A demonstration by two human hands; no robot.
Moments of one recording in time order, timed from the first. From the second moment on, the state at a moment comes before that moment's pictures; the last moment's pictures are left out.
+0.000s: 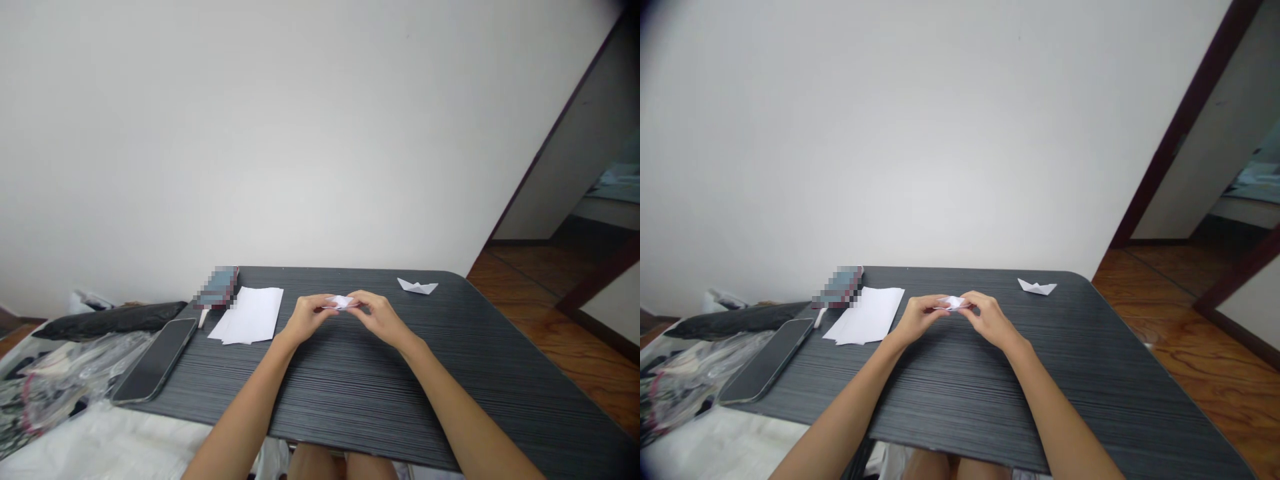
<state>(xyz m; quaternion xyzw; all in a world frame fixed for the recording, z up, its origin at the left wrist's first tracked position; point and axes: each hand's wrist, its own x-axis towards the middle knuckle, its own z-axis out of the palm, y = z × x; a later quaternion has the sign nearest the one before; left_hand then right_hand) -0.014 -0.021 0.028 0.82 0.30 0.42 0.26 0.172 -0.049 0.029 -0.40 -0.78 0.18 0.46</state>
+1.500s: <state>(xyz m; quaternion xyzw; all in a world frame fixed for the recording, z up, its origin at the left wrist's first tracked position) -0.009 -0.017 0.027 0.69 0.30 0.30 0.59 0.170 -0.043 0.032 -0.42 -0.54 0.52 0.51</state>
